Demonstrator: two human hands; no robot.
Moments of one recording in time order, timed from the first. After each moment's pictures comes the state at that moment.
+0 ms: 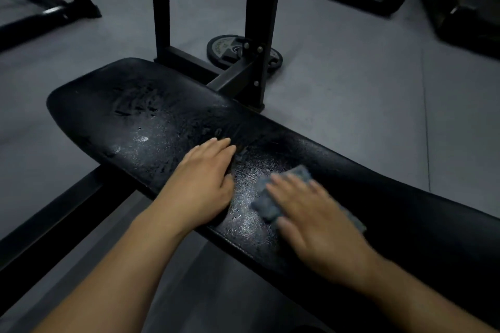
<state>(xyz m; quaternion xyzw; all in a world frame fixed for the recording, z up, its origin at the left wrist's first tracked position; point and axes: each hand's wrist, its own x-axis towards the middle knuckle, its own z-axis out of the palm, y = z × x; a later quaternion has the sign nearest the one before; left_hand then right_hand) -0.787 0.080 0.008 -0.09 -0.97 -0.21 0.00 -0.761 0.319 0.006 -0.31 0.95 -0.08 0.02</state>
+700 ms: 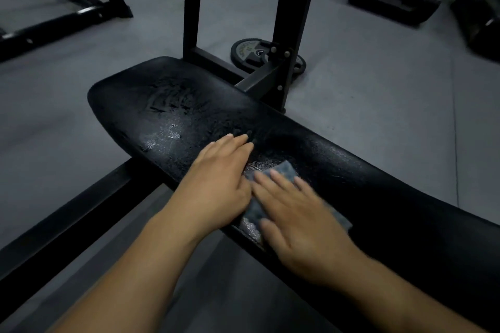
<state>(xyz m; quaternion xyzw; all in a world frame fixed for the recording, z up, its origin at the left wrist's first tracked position) -0.775 0.059 0.014 -0.06 -0.97 -0.24 0.04 -0.766 0.252 0.007 -0.37 0.92 -0.09 0.04</state>
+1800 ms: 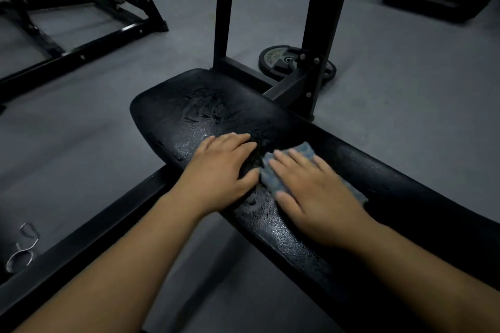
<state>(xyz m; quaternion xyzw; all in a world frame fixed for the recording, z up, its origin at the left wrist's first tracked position) -0.798 0.011 0.011 -0.04 -0.99 -0.10 0.03 -0.826 0.224 0.010 -0.36 0.93 -0.06 0.04</state>
